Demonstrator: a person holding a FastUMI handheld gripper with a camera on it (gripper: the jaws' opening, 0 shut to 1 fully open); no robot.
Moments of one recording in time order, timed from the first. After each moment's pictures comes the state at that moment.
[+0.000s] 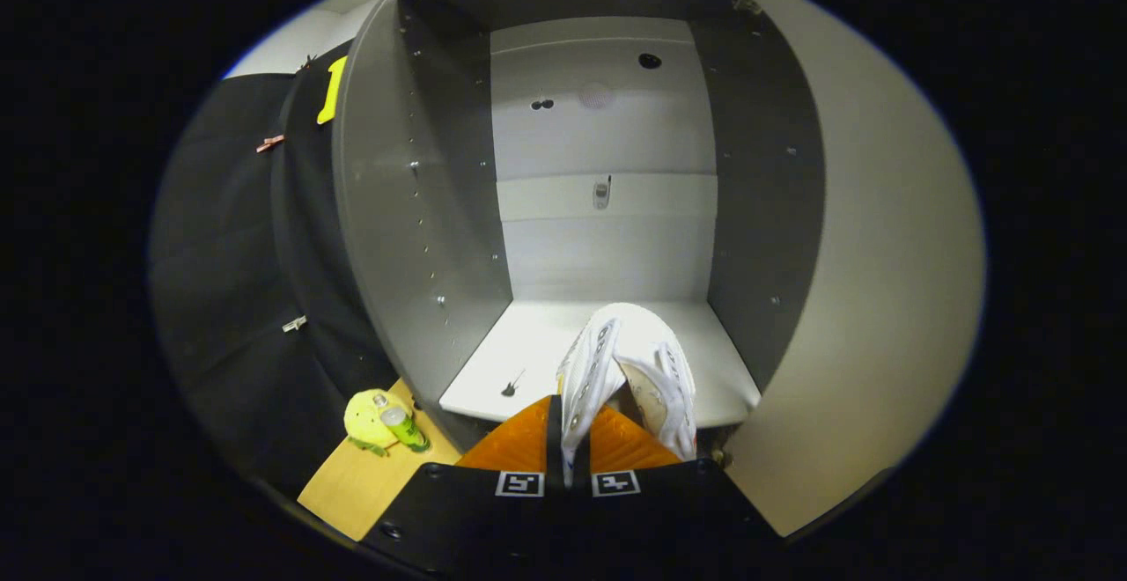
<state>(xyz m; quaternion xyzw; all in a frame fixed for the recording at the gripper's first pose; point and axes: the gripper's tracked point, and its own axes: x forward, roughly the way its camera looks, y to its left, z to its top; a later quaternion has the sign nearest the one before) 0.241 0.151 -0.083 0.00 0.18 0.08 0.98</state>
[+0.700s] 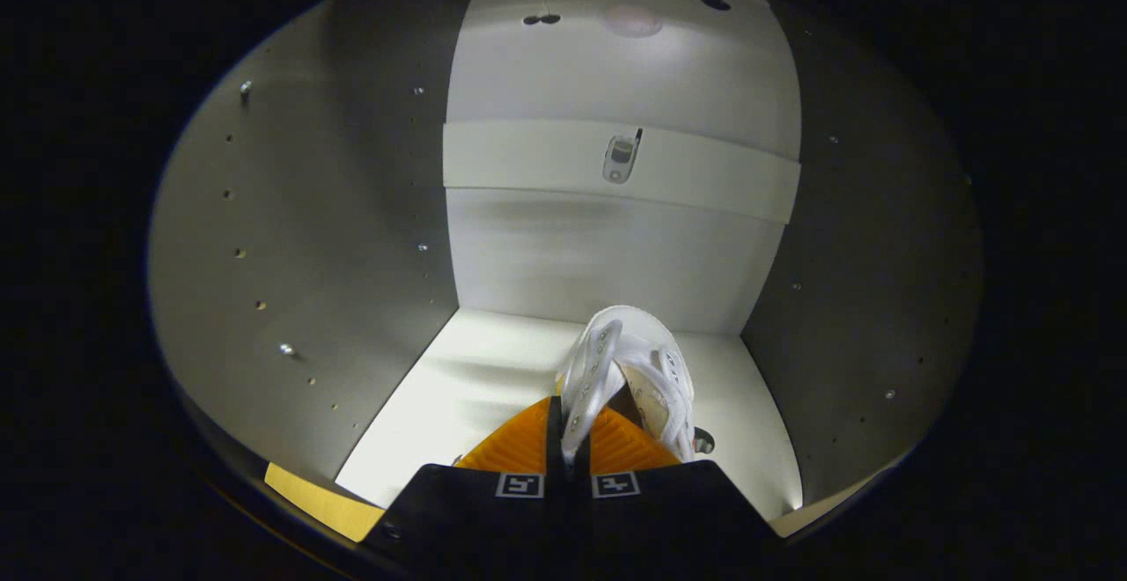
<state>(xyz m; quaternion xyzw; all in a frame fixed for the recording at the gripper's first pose) 0.404 0.162 -0.148 -0.08 0.23 0.04 0.97</state>
